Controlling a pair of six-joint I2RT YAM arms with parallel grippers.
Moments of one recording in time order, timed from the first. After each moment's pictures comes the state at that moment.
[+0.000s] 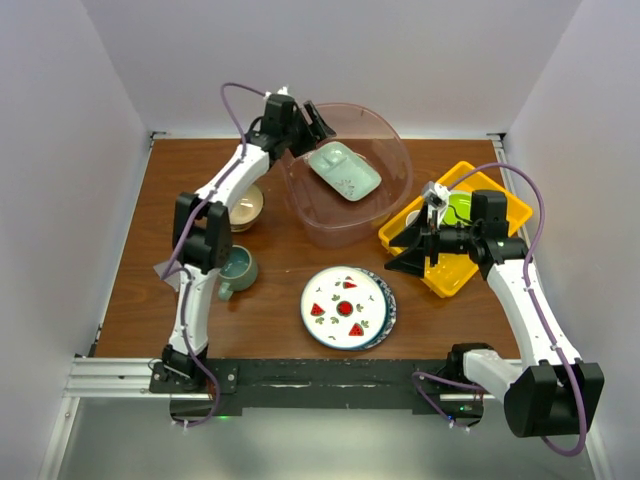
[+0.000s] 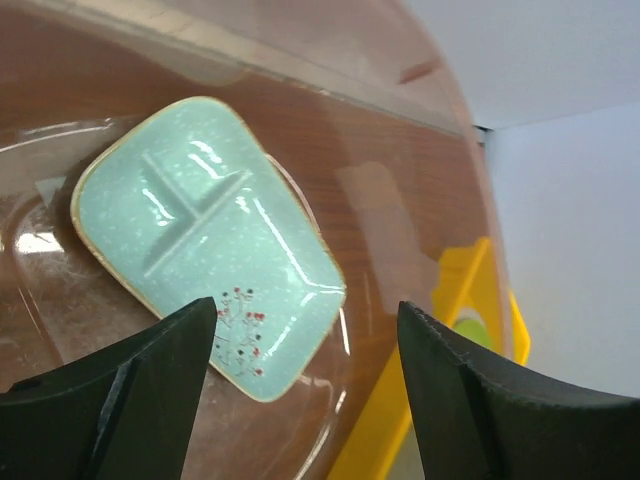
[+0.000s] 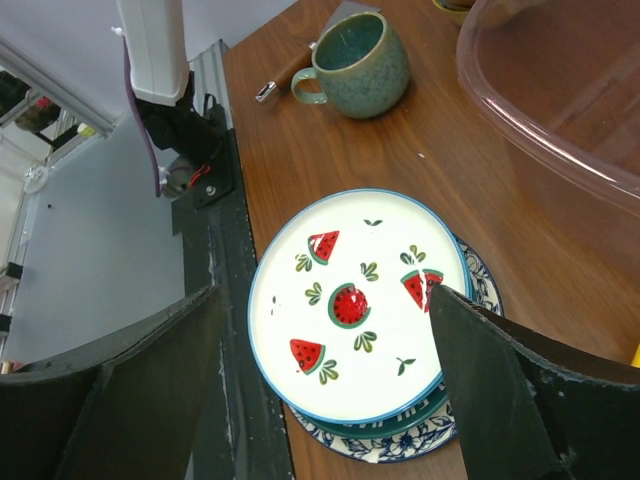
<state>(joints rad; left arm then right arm) -0.37 2.31 2.12 -0.30 0.18 -0.83 0.04 1.06 0.87 -0.52 -1.27 -0.22</state>
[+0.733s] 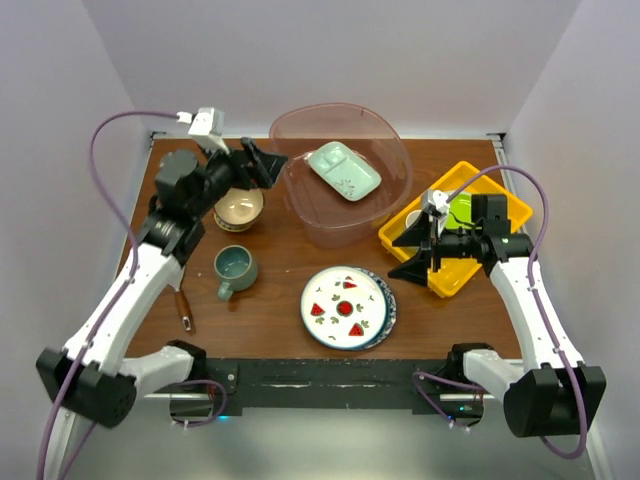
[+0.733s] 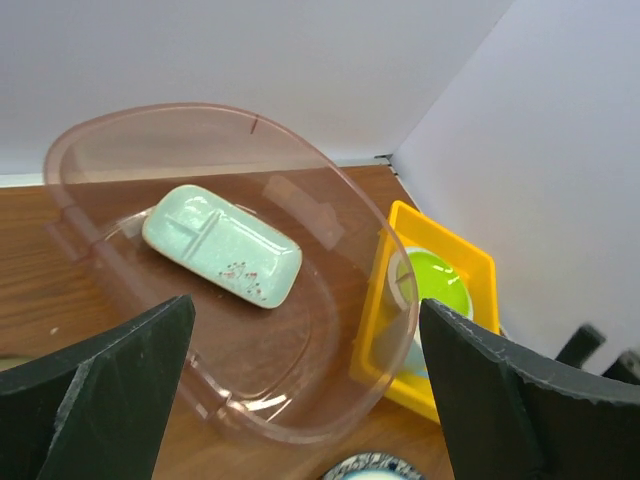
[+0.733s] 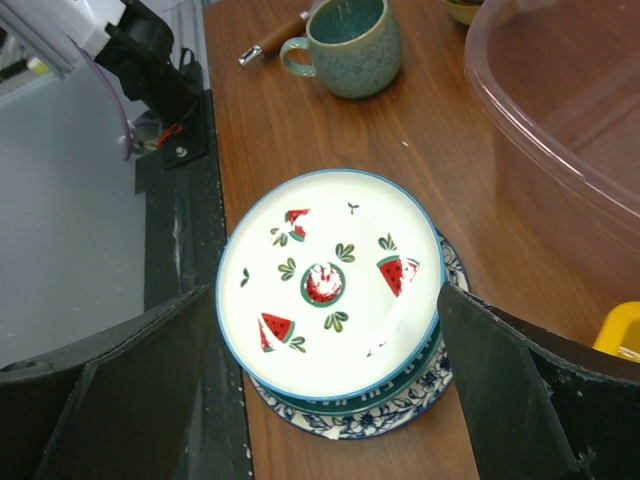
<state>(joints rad) -0.35 1.20 1.20 -0.03 0.19 -0.46 0.03 1.06 0.91 -0.74 -1.26 -0.54</state>
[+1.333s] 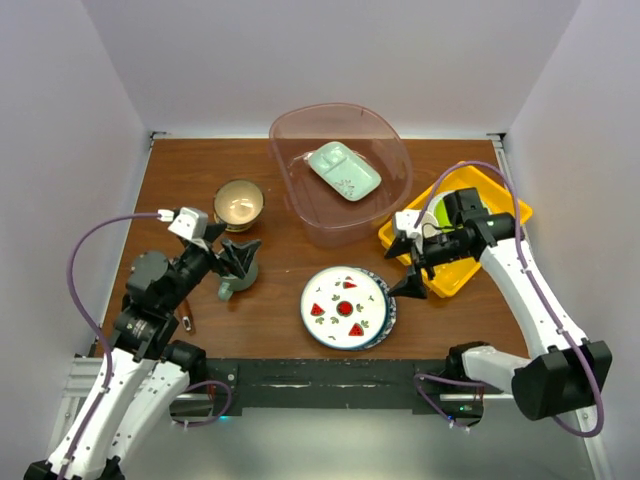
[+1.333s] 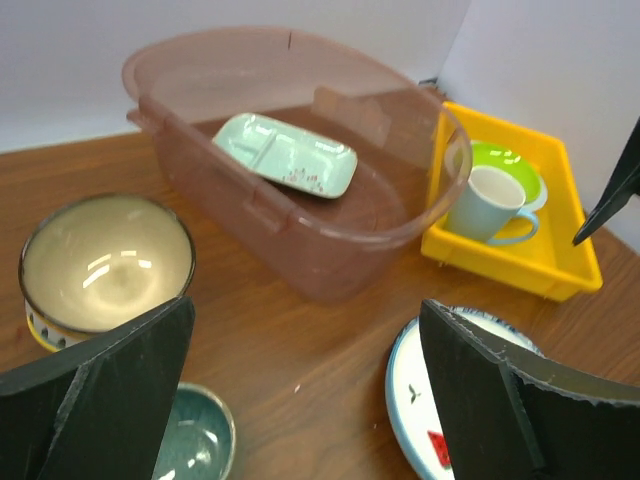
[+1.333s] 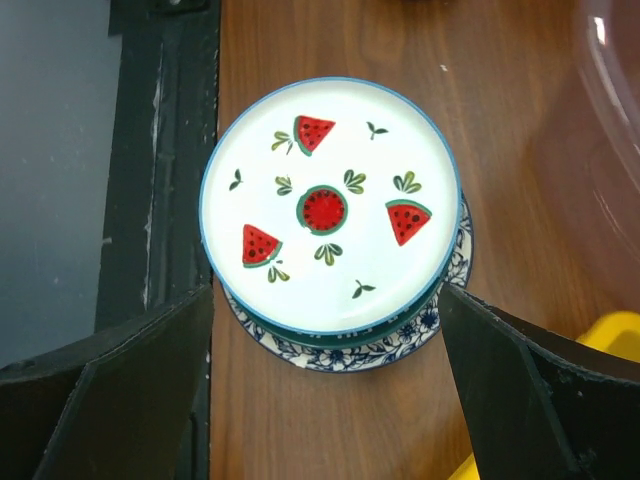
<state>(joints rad) -0.35 0.48 0.65 -0.19 0.19 -0.20 0.17 1.17 1.08 -1.17 -1.07 -1.07</state>
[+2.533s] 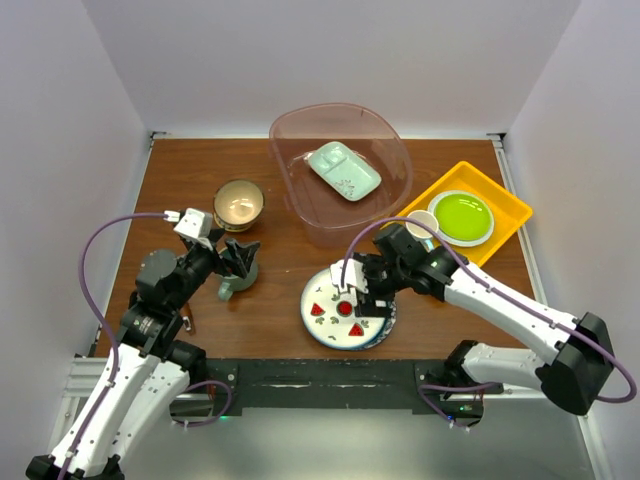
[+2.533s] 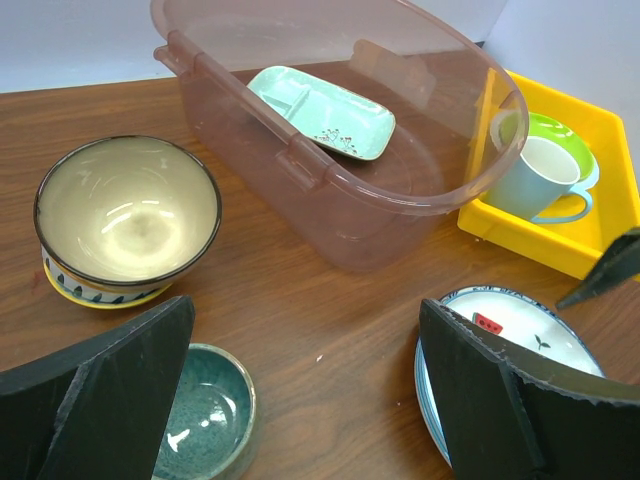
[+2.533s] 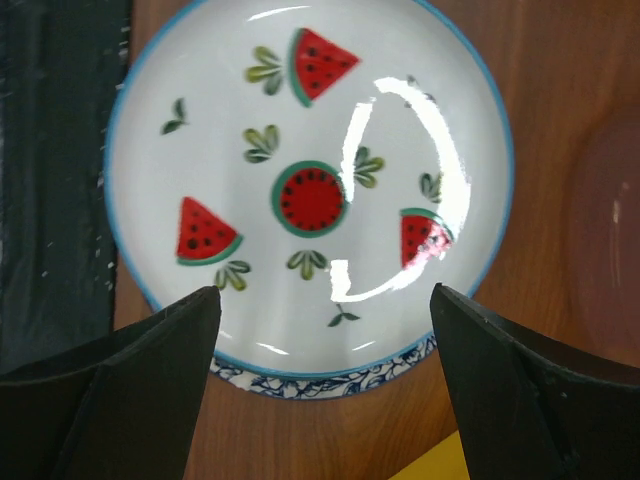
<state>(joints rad) -0.35 0.48 0.58 -0.20 0.13 -0.19 0.79 1.15 0.88 -0.72 -0.43 -0.83</state>
